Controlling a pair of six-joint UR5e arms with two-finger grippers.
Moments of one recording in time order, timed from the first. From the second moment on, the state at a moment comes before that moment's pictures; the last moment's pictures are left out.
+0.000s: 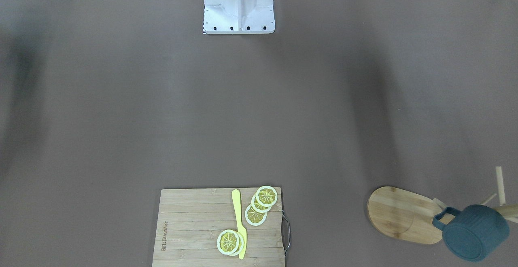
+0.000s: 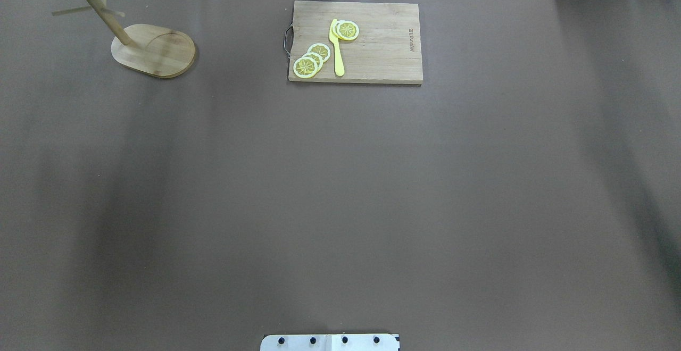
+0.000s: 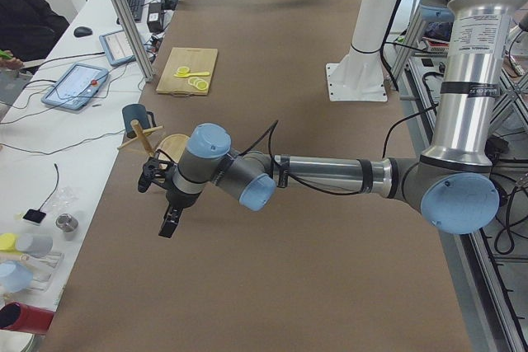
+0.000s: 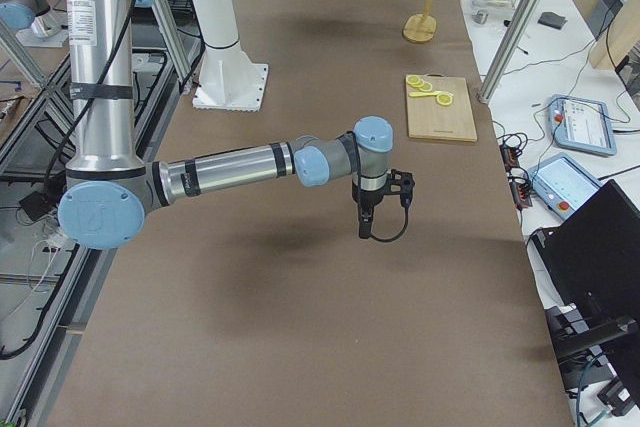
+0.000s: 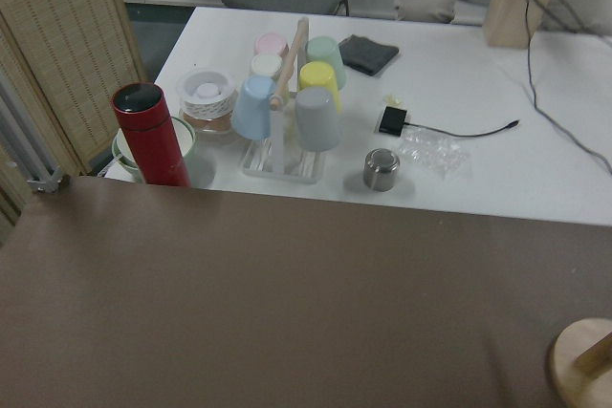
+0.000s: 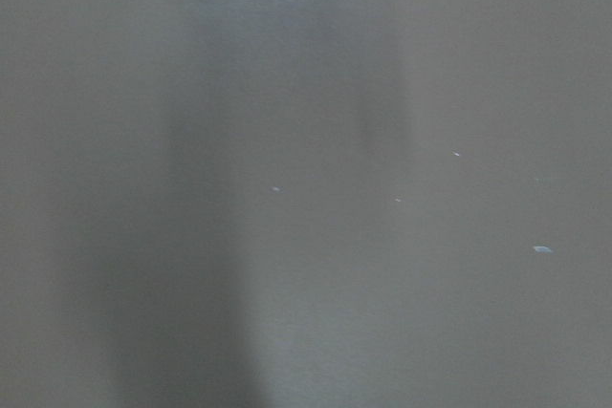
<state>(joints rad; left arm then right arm) -1.54 -1.66 -1.52 -2.06 -2.08 -0.28 1.43 -1.66 1.70 -1.47 2.28 0.27</state>
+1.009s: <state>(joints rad) -1.52 -1.64 -1.56 -1.70 -2.27 -0.11 1.54 -1.62 1.61 -1.55 2.32 0.18</state>
